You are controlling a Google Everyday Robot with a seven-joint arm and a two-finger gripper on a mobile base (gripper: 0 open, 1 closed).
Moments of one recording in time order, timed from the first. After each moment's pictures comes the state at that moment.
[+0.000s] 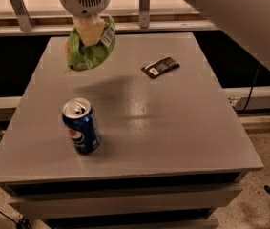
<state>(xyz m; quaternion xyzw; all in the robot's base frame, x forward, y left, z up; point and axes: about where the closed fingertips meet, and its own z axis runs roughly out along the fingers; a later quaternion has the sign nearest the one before) 0.540 0.094 1.026 -0.83 0.51 -0.15 0.18</state>
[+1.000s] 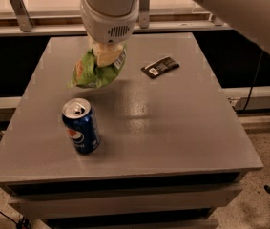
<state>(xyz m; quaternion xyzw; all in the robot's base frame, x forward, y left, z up) 0.523 0.070 0.989 -0.83 0.50 -0.11 0.22</state>
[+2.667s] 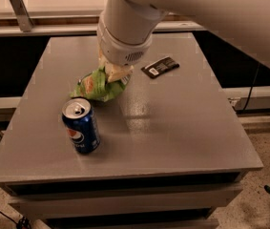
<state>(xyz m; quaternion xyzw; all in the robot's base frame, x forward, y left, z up) 0.522 0.054 0.949 -0.84 0.48 -0.09 0.24</state>
